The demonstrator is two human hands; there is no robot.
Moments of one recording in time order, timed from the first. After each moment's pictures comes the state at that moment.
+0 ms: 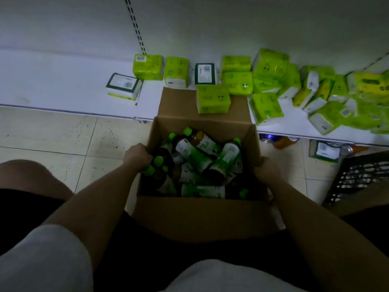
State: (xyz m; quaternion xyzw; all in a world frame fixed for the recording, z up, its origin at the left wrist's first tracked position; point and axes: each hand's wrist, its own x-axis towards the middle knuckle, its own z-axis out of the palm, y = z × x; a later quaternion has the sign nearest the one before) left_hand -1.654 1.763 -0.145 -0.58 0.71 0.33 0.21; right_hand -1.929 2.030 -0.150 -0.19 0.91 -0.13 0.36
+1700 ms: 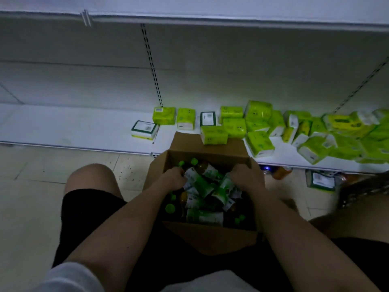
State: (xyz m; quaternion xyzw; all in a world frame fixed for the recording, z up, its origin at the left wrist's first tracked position) left_hand -1.682 1.833 -0.046 -0.44 0.82 0.34 0.15; right_hand -1.865 1.971 -0.055 -0.27 0.88 -0.16 0.36
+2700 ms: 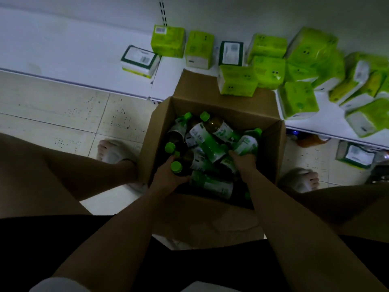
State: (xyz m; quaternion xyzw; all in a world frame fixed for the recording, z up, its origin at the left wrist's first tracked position) left_hand -1.631 1.864 -0.183 -0.53 0.67 0.52 0.05; right_hand -1.854 1.949 -0.228 0.07 0.81 -0.36 0.46
